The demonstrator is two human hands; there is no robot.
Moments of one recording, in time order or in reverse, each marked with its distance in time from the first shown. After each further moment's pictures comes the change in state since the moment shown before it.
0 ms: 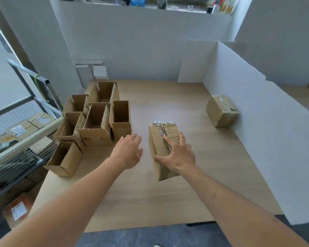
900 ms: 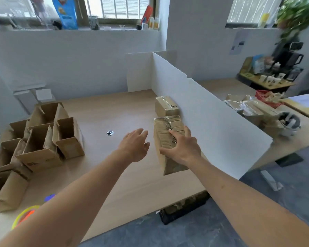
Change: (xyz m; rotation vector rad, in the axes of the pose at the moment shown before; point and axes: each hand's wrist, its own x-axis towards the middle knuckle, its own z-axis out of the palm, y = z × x) left_hand 0.005 0.254 -0.024 0.041 0.011 0.303; right_hand -0.104 0.195 -0.118 0.050 0.216 0.227
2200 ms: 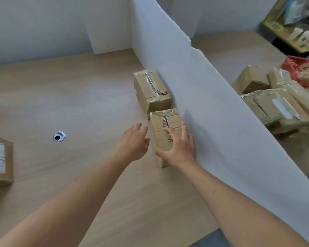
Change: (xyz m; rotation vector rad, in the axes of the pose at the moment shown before) left_hand 0.355 0.012 0.160 -0.125 -0.232 -0.055; right_hand 0.329 0.142 0.124 -0.007 -0.097 0.102
